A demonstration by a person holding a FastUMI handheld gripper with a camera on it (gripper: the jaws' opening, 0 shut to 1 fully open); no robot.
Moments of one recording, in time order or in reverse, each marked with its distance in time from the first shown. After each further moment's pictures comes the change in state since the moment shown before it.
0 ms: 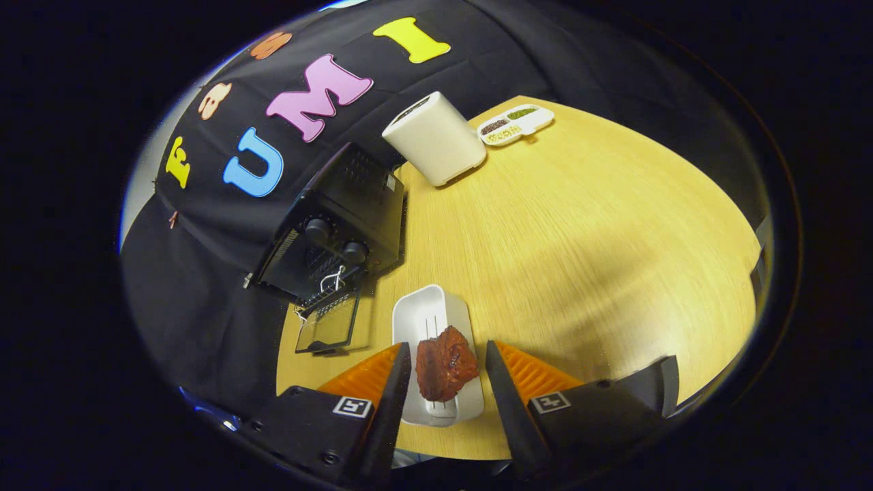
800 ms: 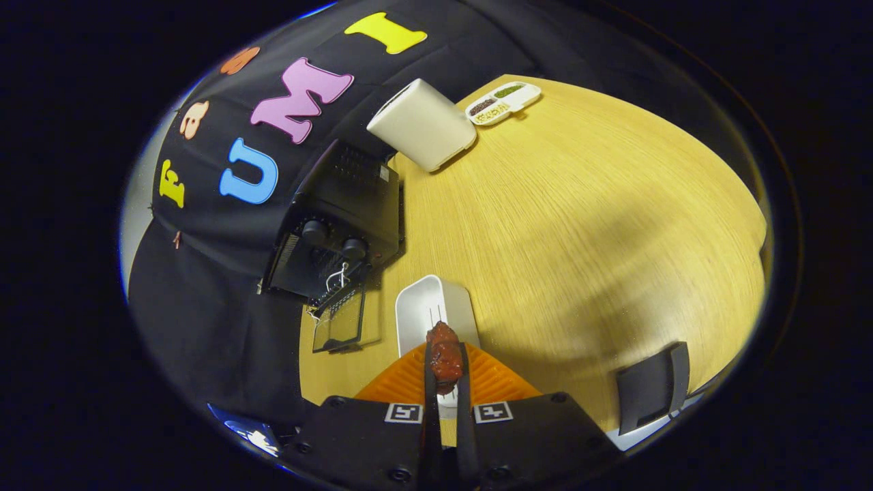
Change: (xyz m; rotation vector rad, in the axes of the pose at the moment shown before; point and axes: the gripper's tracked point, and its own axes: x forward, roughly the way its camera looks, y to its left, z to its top) arm -0.002 -0.004 0.010 0.057 0.048 0.027
